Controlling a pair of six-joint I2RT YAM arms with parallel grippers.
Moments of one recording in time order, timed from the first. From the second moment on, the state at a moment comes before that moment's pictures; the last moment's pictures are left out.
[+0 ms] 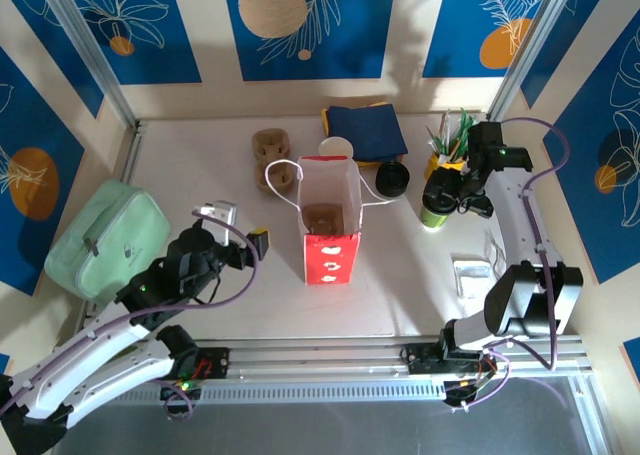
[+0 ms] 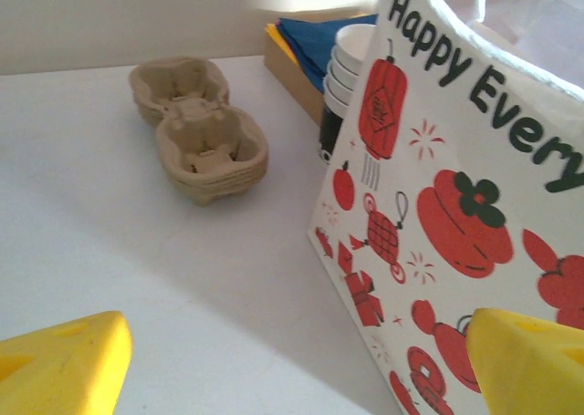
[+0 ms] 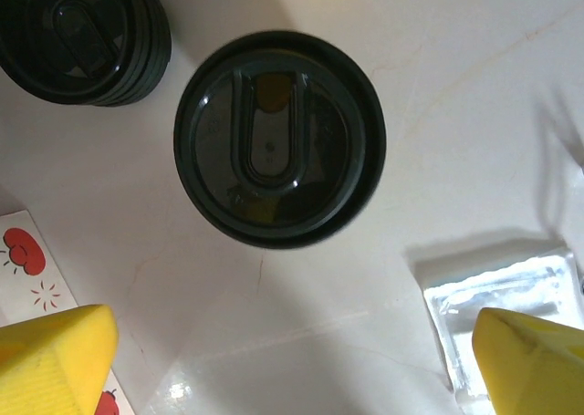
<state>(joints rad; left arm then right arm) -0.79 0.66 0.67 -0.43 -0.34 -0.31 -0.07 1.46 1.40 -1.18 -0.04 0.33</state>
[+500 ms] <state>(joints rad) -0.78 0.70 0.67 -0.44 -0.37 -0.31 -0.05 1.62 1.48 -1.18 -0.04 0.31</state>
